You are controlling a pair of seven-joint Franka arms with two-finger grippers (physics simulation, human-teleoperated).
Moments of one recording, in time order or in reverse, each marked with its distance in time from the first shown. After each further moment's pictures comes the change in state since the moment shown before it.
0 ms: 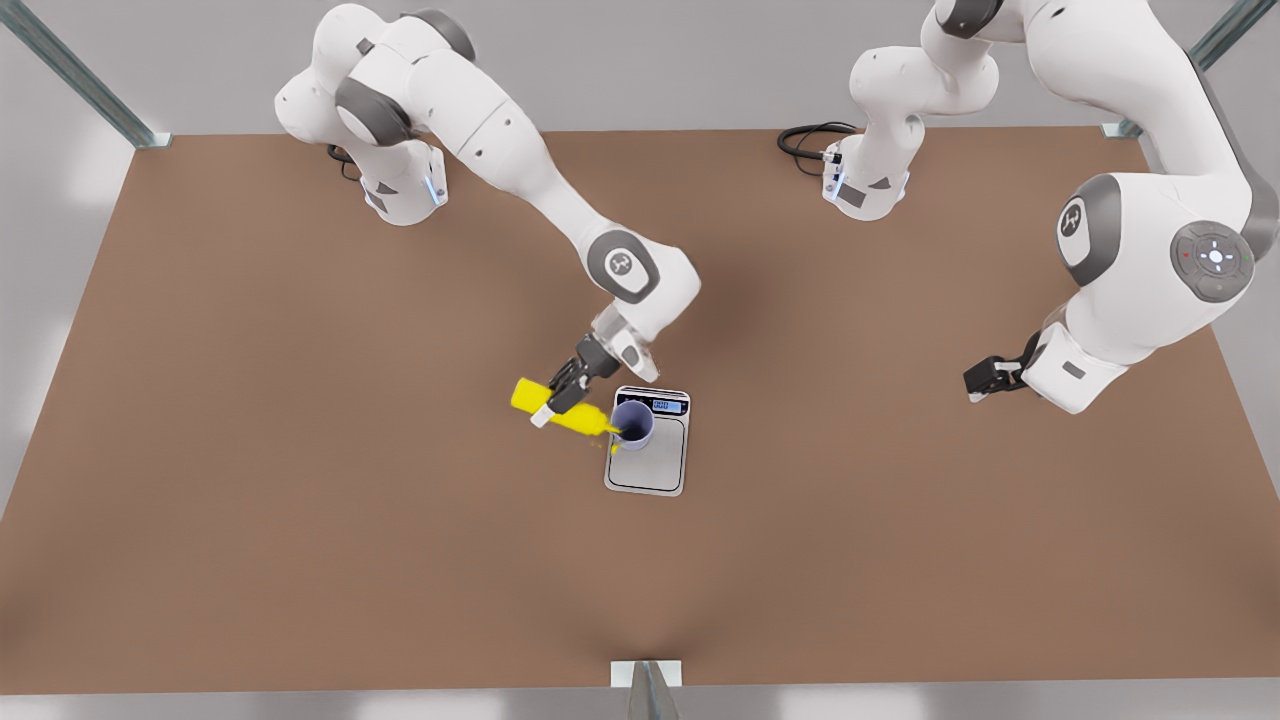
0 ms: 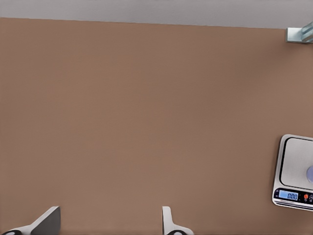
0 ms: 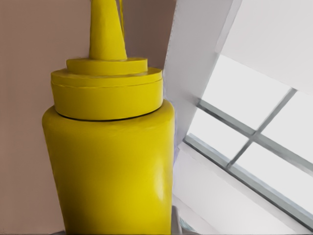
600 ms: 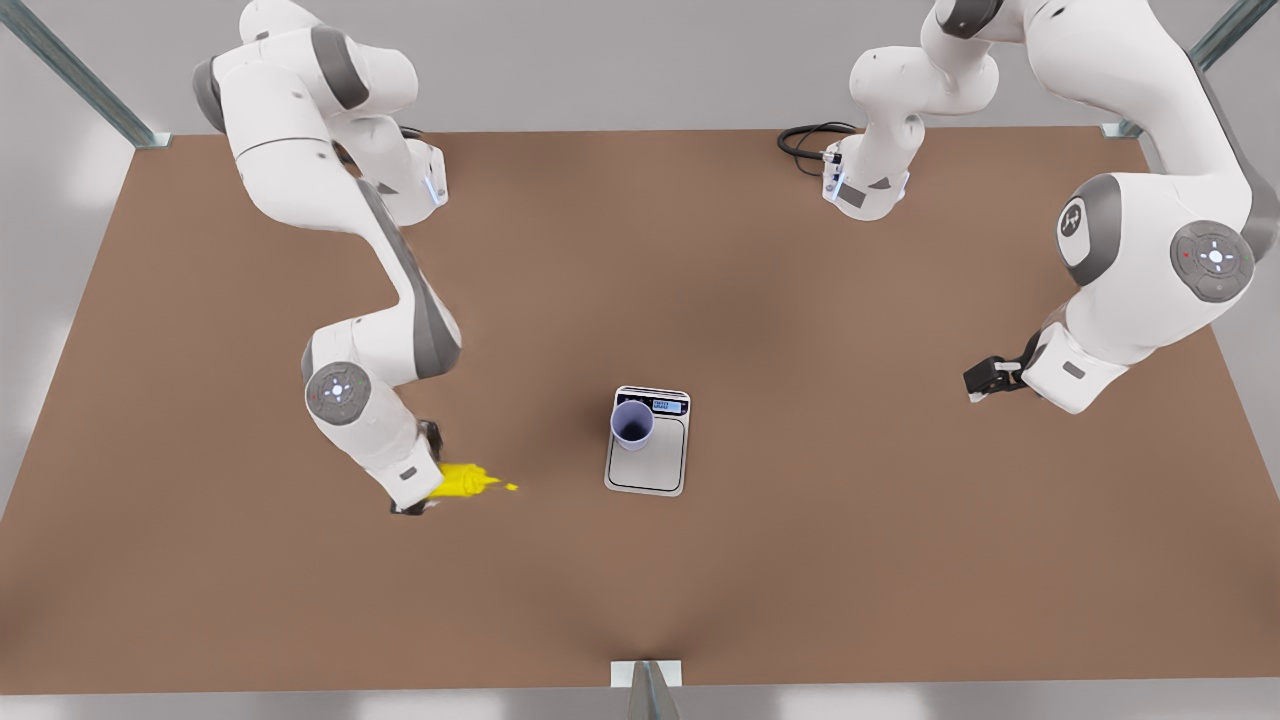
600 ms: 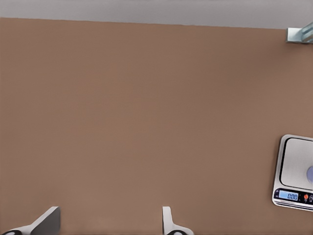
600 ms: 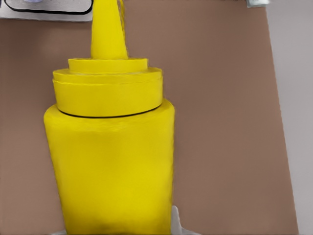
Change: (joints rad) left arm 0.000 0.000 0.000 0.000 0.000 0.000 -0.001; right arm -0.608 -0.140 -0.008 -0.035 1.156 0.546 -1.205
